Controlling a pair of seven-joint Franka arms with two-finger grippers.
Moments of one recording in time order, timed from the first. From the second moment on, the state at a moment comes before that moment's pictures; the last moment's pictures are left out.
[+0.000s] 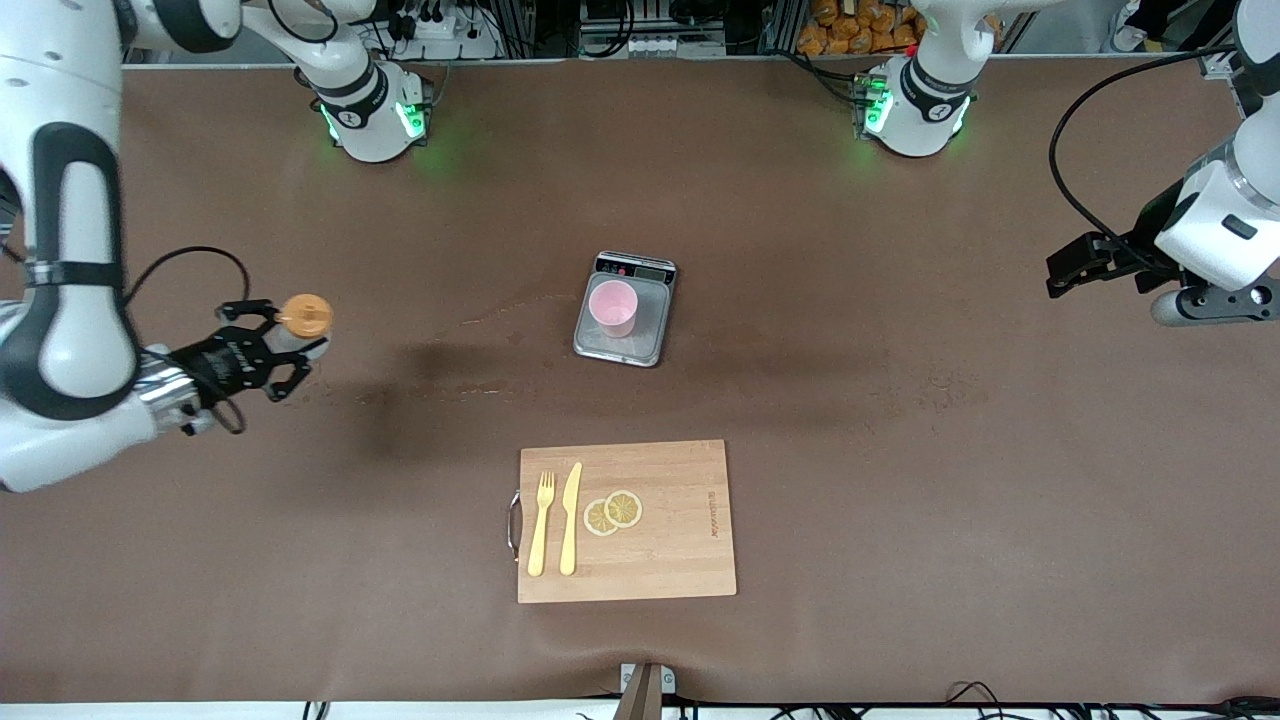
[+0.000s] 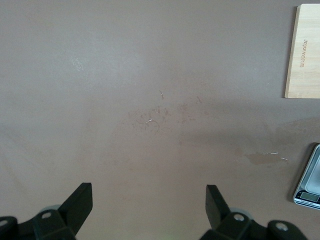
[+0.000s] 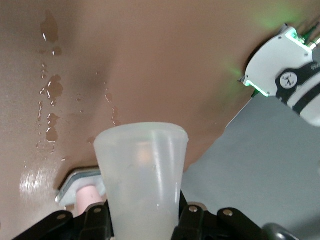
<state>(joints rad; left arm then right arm) 0.05 0.06 -0.18 -1.55 0.02 1.57 -0.16 -0.11 0.64 -0.11 -1.35 0.53 1.12 1.04</state>
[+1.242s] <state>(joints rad) 0.04 0.06 -0.20 -1.55 0.02 1.57 -0.16 -0.33 0.93 -0.11 -1.40 0.61 1.19 0.42</state>
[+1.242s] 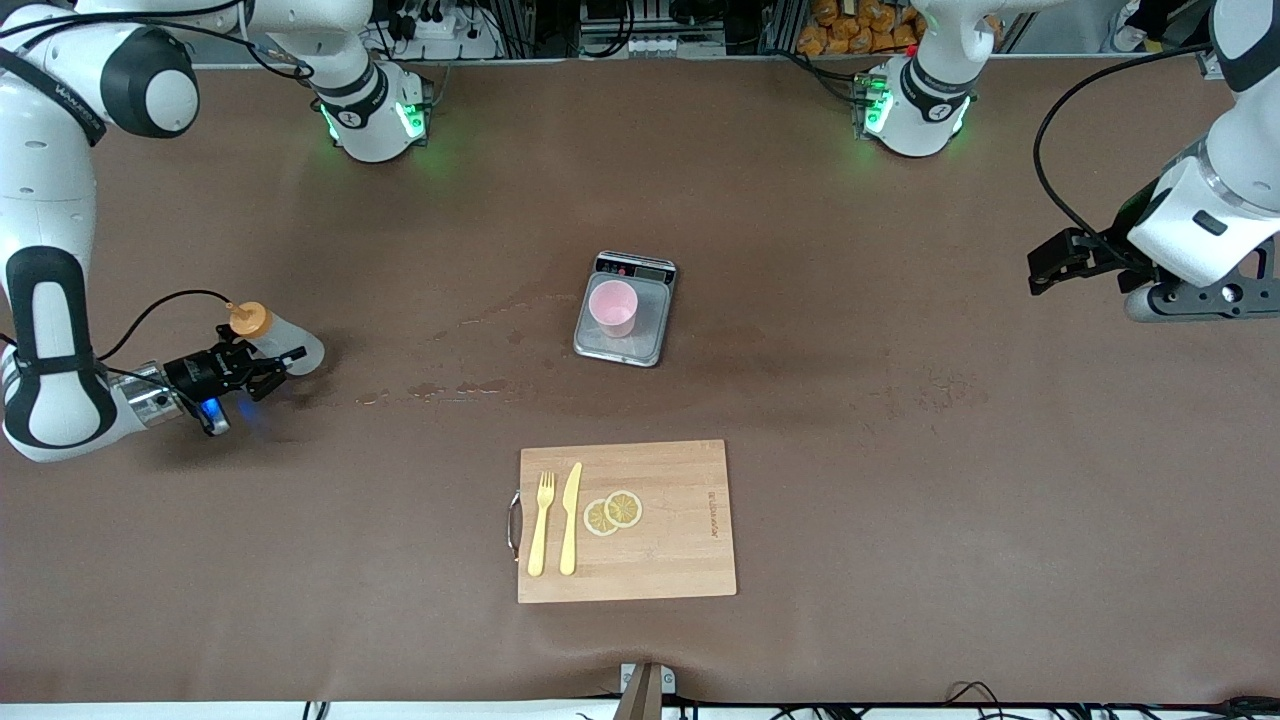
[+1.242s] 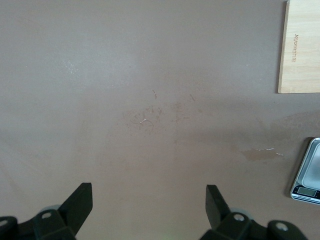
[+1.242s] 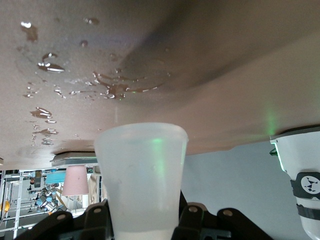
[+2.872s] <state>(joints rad) 0.04 0.06 -0.20 -1.55 0.02 1.57 -0.16 -0.33 0.94 -0.10 -1.39 0.61 1.21 0.42</state>
